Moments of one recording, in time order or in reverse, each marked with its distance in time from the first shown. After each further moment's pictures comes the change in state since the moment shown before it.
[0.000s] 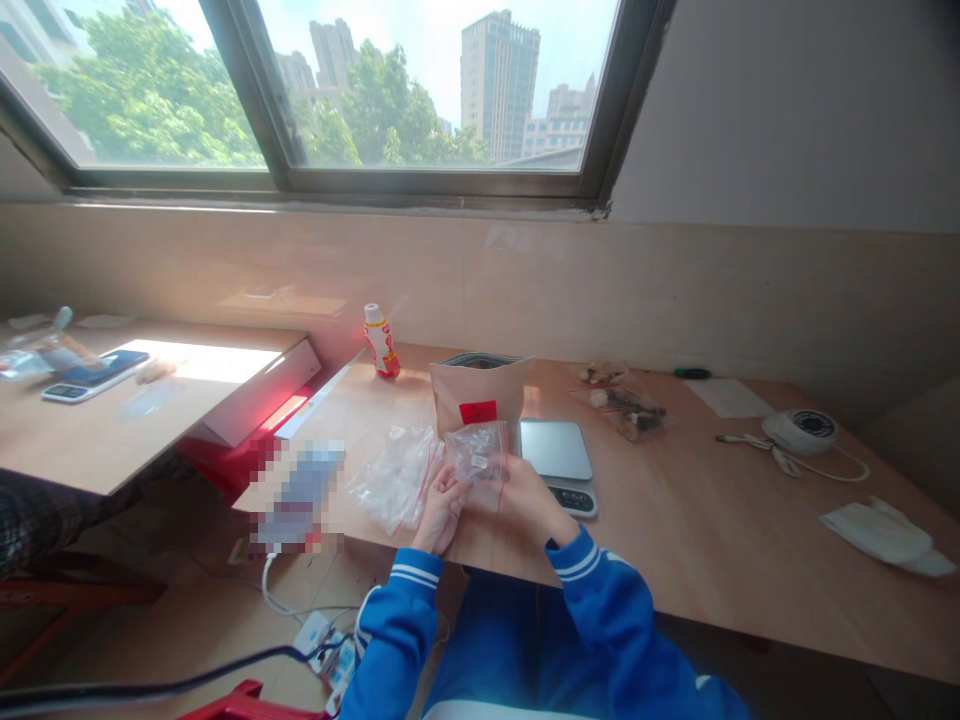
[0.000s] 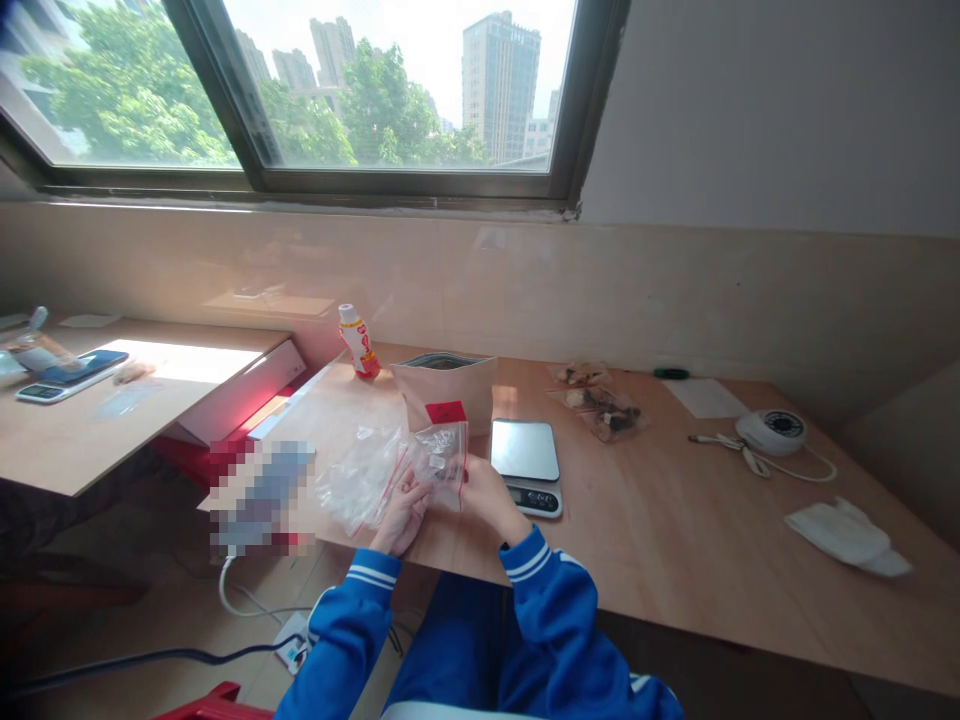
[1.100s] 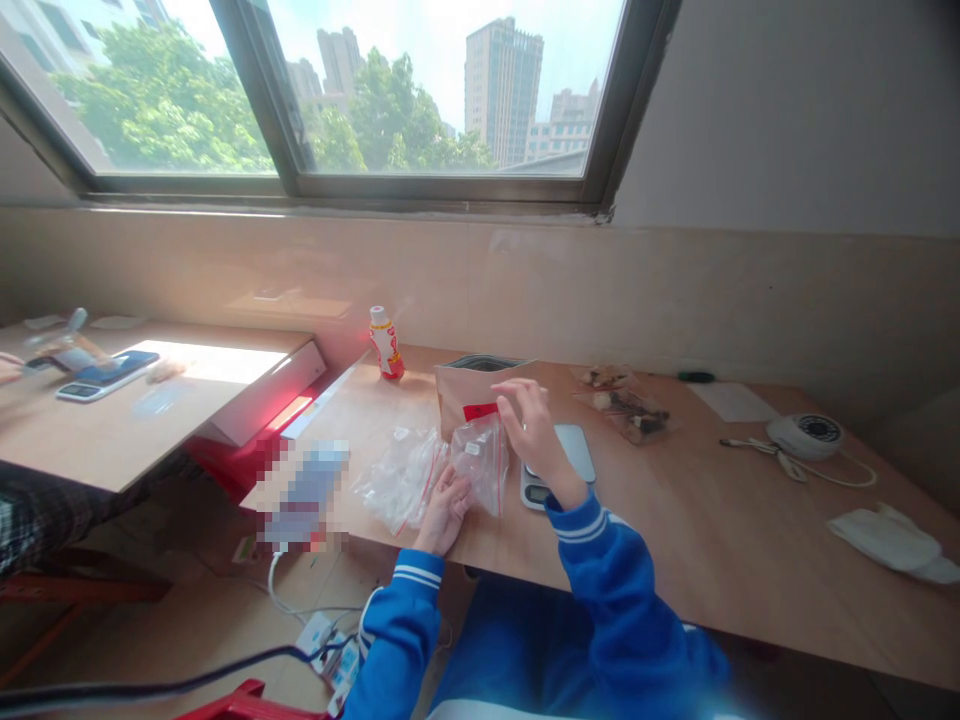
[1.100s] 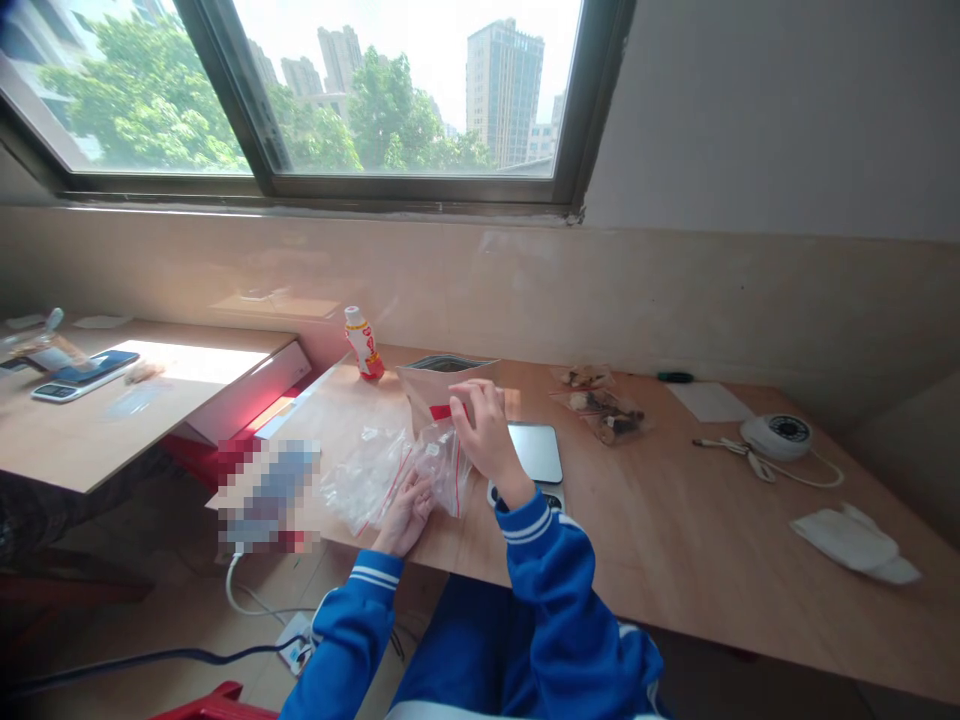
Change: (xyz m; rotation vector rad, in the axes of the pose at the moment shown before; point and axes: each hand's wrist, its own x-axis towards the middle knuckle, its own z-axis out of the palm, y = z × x) left_hand -0.007 0.009 0.006 -0.031 0.000 -0.058; right_hand 0.032 -0.078 -0.040 -0.288 0.453 -0.300
